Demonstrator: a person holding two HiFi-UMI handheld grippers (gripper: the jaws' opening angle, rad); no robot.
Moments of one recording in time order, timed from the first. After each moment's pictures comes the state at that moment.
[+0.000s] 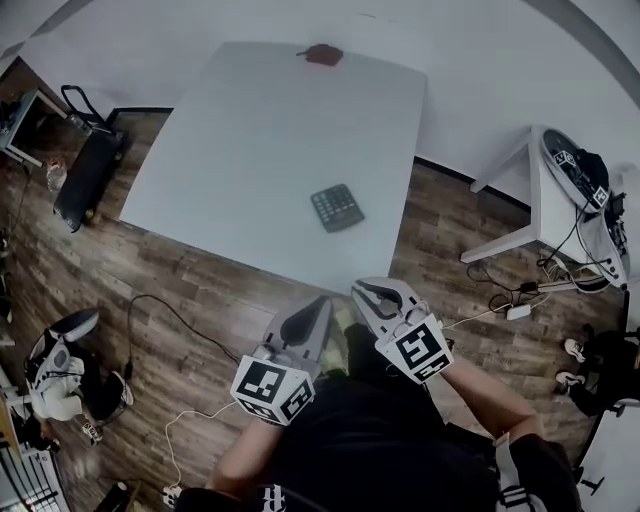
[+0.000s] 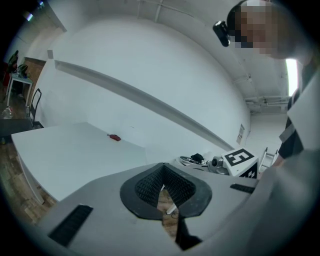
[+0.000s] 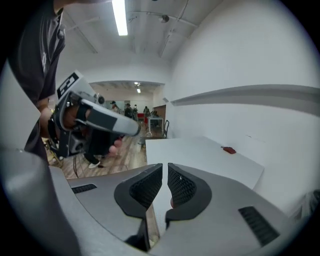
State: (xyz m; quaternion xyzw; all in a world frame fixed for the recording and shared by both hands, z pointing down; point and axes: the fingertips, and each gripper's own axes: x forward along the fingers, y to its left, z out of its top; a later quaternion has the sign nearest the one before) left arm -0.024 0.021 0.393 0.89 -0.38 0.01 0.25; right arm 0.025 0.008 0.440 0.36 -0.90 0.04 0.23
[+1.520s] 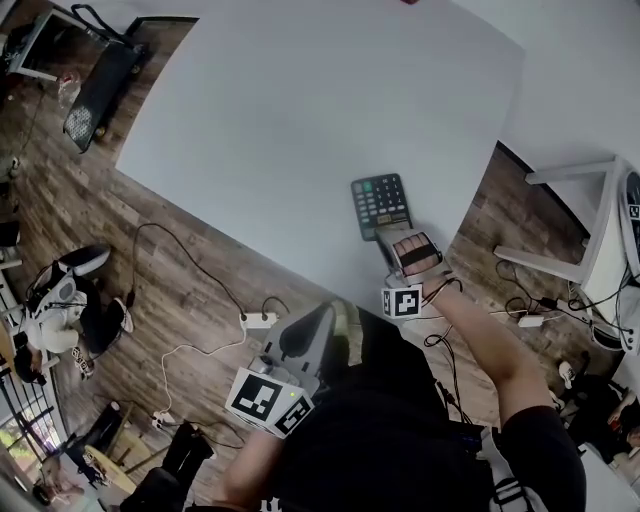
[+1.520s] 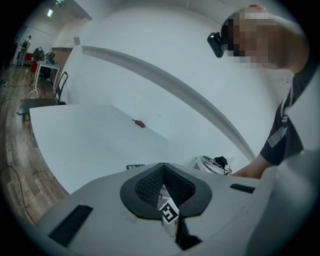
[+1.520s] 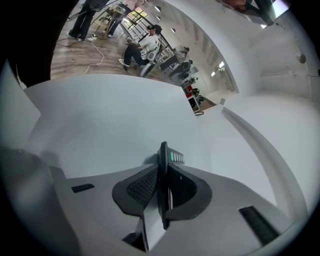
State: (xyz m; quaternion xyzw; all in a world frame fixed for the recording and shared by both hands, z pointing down) left arm -0.052 -0.055 0.473 0.81 -0.46 0.04 0.37; right arm 0.036 -0.136 0.720 0.18 -0.74 -0.42 0.49
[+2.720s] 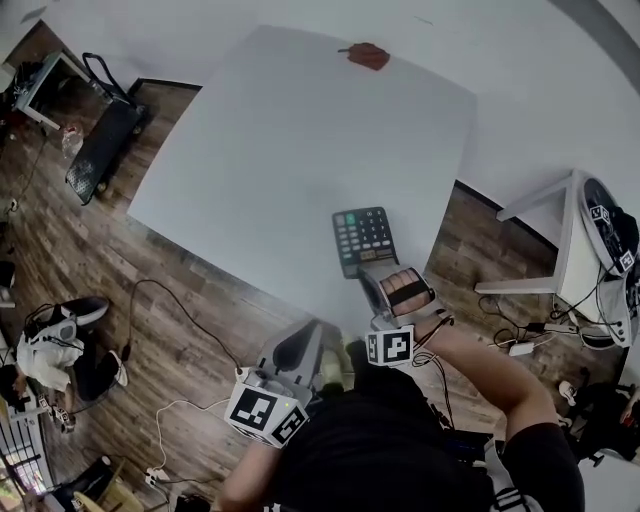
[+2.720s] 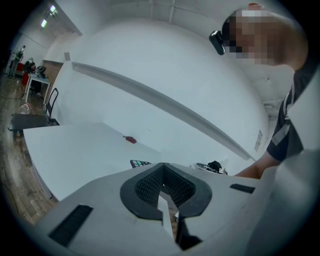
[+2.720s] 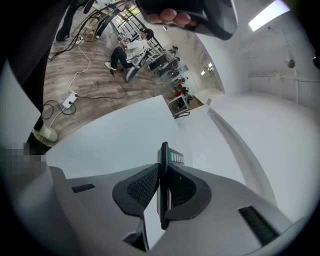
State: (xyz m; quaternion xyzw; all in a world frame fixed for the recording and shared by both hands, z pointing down) left arm -0.062 -0.043 0.420 0.84 -0.46 0.00 0.28; right arm 0.009 -0.123 0.556 0.24 -0.73 -0.42 0.48
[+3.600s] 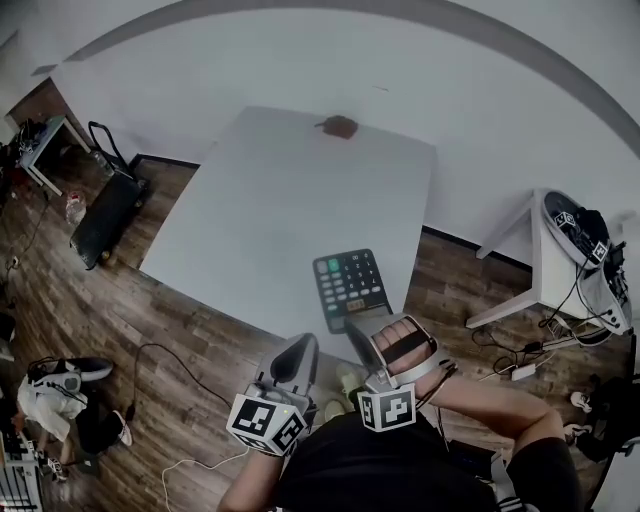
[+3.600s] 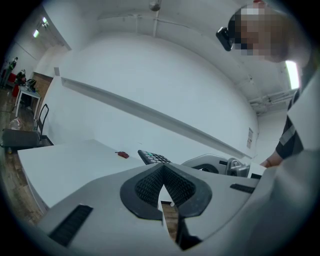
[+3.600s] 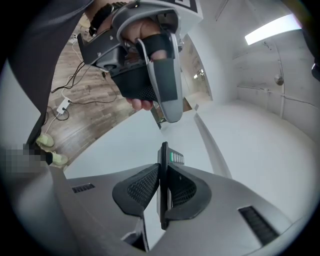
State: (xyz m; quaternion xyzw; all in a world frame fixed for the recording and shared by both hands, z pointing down) left arm -0.063 -0.026 0.364 0.87 -0.44 -0.03 0.21; right arm -0.011 -0.041 0.399 0.29 -0.71 -0.46 0.46
